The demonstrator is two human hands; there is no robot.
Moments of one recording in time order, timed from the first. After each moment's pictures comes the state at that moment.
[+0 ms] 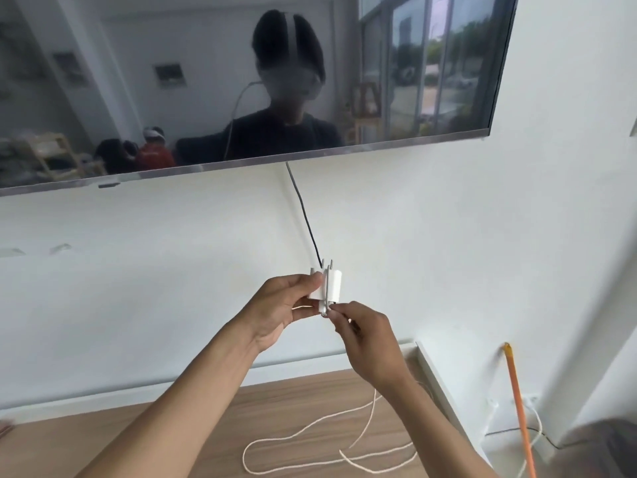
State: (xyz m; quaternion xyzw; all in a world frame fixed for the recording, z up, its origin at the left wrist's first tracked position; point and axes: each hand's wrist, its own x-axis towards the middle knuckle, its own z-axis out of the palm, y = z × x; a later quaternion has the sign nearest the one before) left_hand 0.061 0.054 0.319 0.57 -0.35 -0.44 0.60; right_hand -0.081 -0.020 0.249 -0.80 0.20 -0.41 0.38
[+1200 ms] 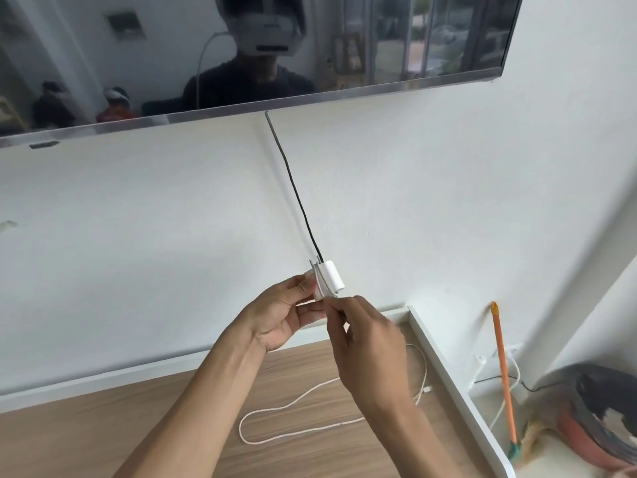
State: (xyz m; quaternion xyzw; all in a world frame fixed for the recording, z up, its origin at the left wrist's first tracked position) left_hand 0.065 0.046 0.267 0.50 -0.25 -0.58 0.60; right_hand -0.087 0.024 0.235 -0.81 0.33 -0.46 0.18
